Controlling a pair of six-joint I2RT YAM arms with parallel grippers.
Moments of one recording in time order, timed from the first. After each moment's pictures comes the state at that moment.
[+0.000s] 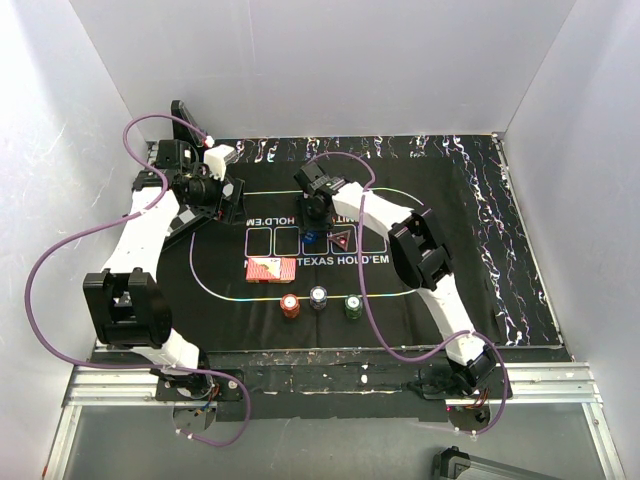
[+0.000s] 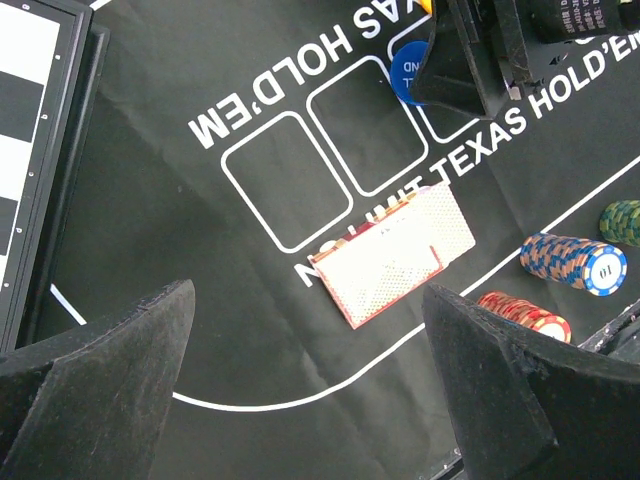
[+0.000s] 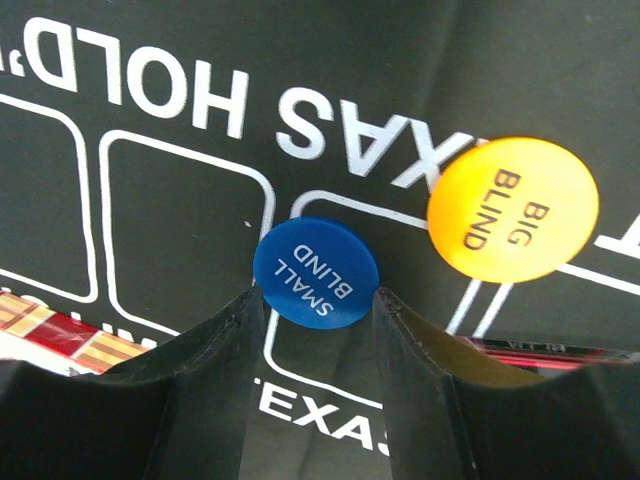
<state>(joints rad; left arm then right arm) 0.00 1.56 1.42 -0.85 0.52 0.35 0.74 2.35 1.99 -0.75 -0.03 0.50</state>
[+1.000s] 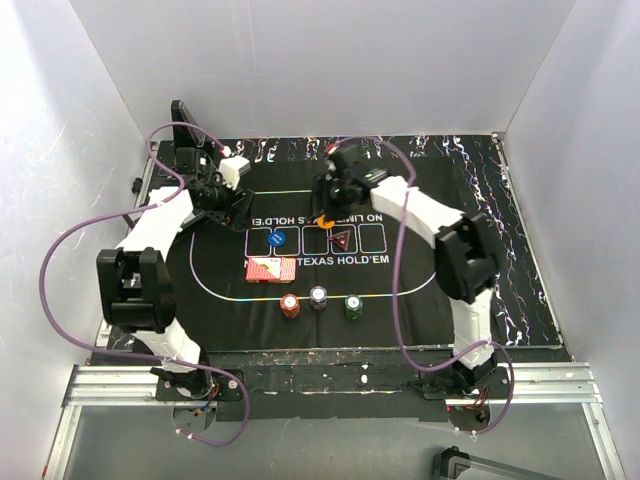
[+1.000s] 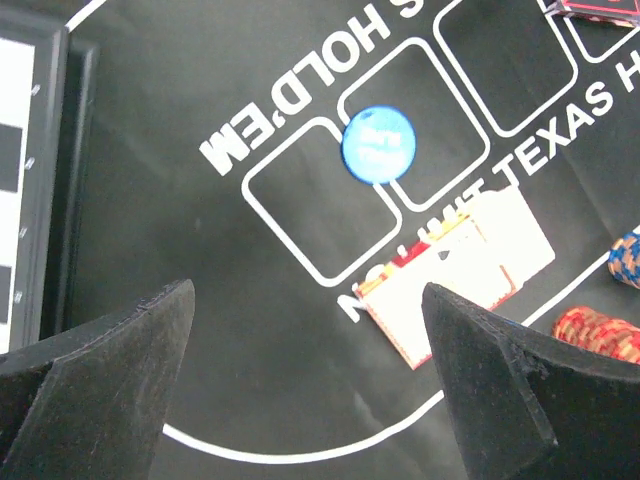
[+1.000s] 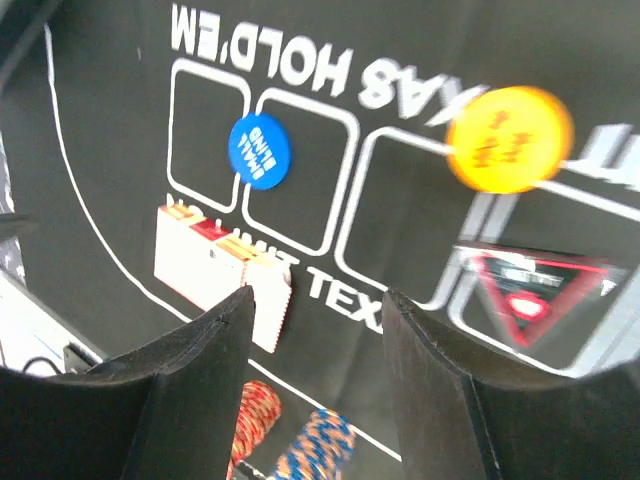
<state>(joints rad) -0.02 1.64 1.33 -0.72 0.48 0.45 0.70 2.10 1.74 -0.57 -0.28 0.56</state>
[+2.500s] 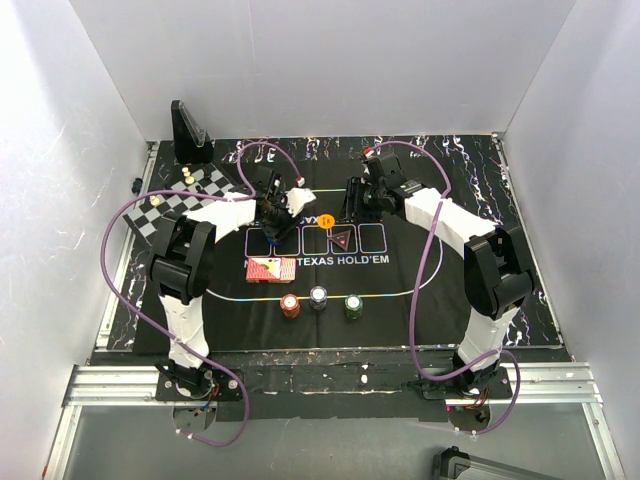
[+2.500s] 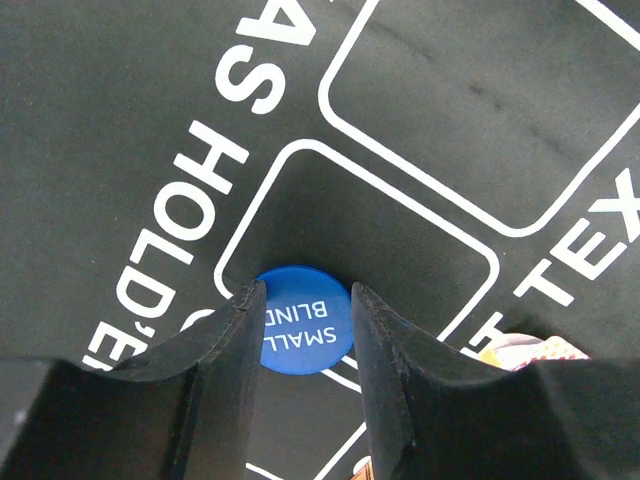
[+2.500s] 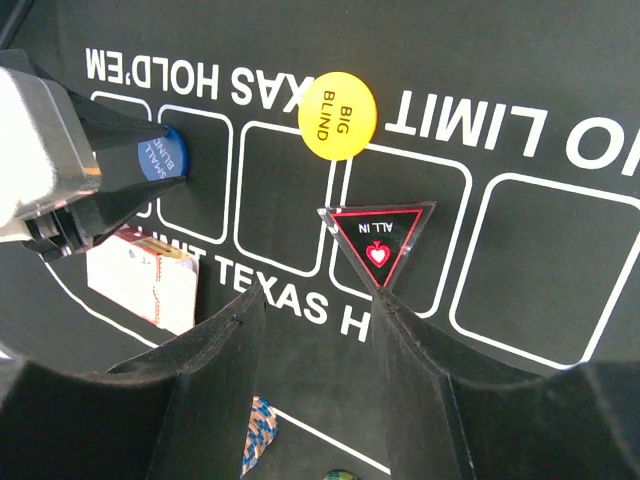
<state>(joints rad) -0.37 1.98 1.35 -0.48 0.25 0.60 0.51 1.81 1.38 -0.41 -0.22 0.51</state>
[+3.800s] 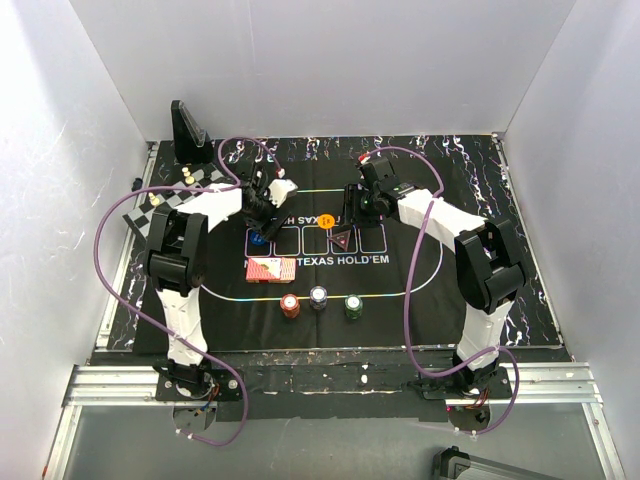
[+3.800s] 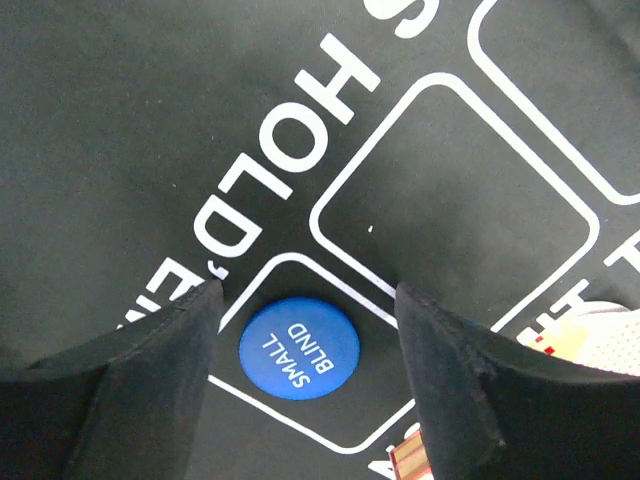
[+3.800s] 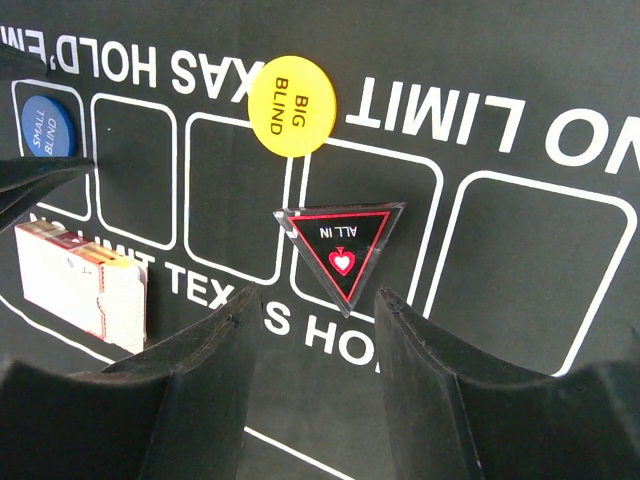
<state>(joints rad) -0.26 2.03 1.43 -0.57 0.30 0.56 0.52 1.87 1.38 -0.41 -0.17 0.47</state>
